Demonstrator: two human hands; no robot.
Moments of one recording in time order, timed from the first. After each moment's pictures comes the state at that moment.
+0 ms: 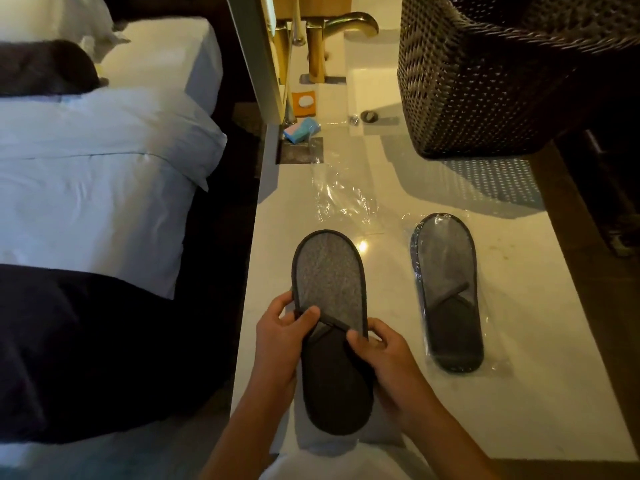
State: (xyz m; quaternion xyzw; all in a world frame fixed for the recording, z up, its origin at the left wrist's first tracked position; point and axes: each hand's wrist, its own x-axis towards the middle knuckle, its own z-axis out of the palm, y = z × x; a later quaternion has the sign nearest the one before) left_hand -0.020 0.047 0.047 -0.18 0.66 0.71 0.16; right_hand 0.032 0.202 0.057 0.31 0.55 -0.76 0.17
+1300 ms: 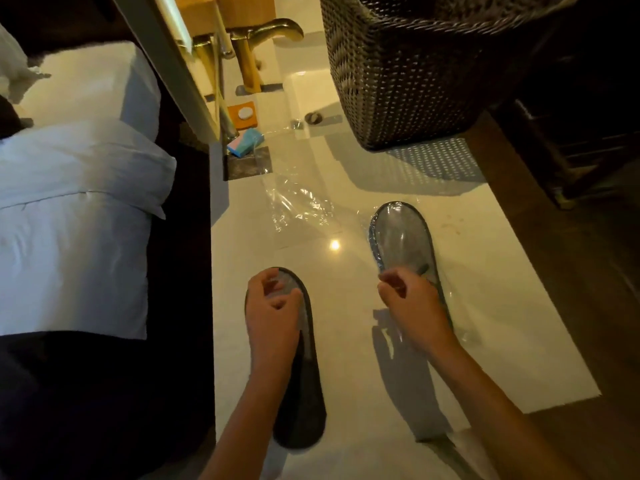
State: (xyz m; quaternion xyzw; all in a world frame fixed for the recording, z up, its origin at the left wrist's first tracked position) left_hand -0.049 0.088 0.066 -0.12 0.79 0.60 0.08; right_hand 0.005 0.282 0.062 0.30 0.82 -0.48 0.00
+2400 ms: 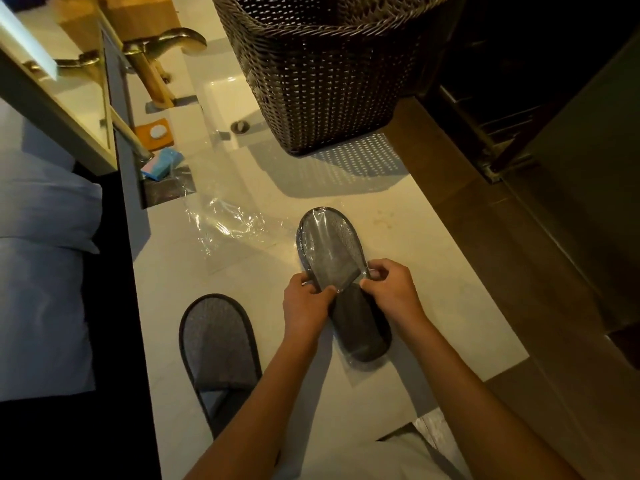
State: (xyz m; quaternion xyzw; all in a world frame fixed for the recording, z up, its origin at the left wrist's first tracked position) left_hand -0.053 0.225 0.028 -0.07 0.78 0.54 0.29; right_hand 0.009 0.361 0.024 0.43 0.73 -0.53 -0.06
